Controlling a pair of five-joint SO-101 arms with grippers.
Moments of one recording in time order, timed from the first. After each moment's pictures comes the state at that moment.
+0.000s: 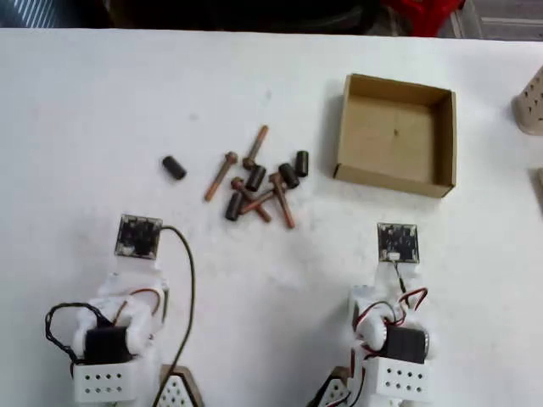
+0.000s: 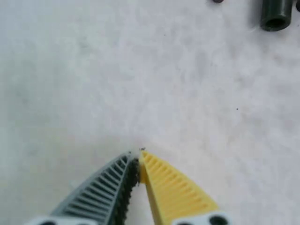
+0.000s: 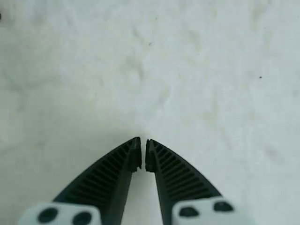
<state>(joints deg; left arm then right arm) -10.2 -103.3 97.1 73.3 -8.1 6.5 -97.8 95.7 71.5 8.7</state>
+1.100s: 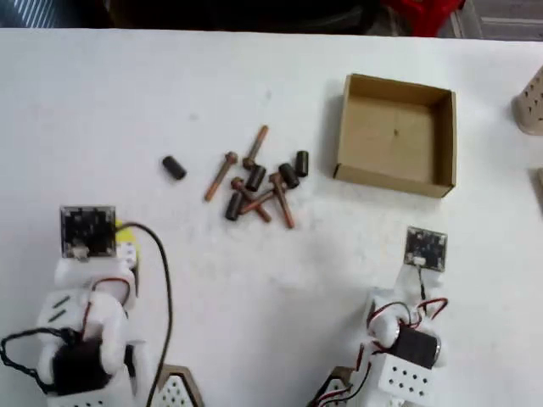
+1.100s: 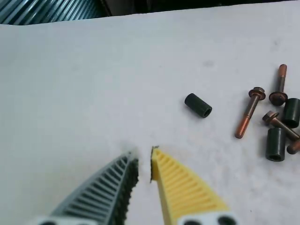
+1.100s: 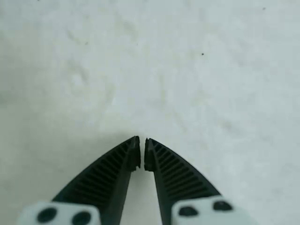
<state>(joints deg) -16.3 -94.4 70.5 66.4 -8.4 18.2 -97.8 95.7 71.6 8.7</state>
